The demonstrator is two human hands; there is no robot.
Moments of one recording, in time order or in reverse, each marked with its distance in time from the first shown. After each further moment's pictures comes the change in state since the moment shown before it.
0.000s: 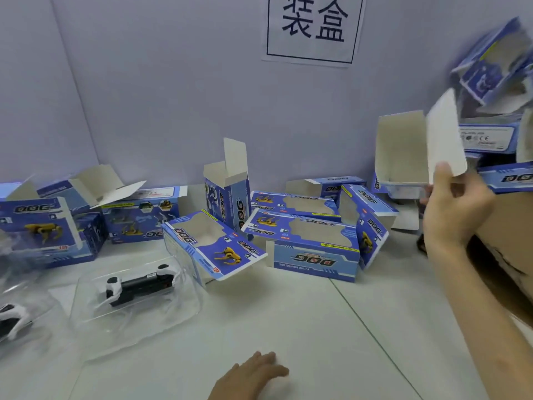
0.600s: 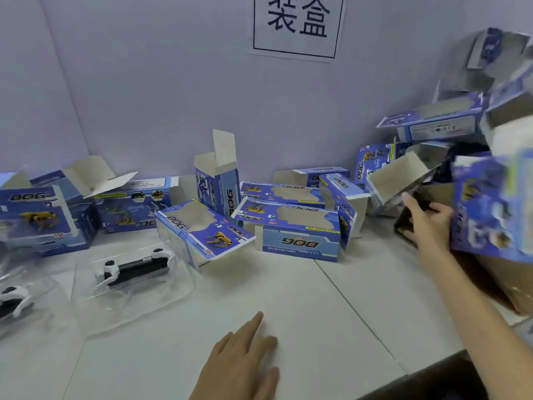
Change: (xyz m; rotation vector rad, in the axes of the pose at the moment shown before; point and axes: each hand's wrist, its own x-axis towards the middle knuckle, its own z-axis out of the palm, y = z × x) left_hand 0.002 0.014 0.031 0.378 -0.019 0.176; right_hand -0.003 0.067 -0.044 -0.081 -0.232 0.632
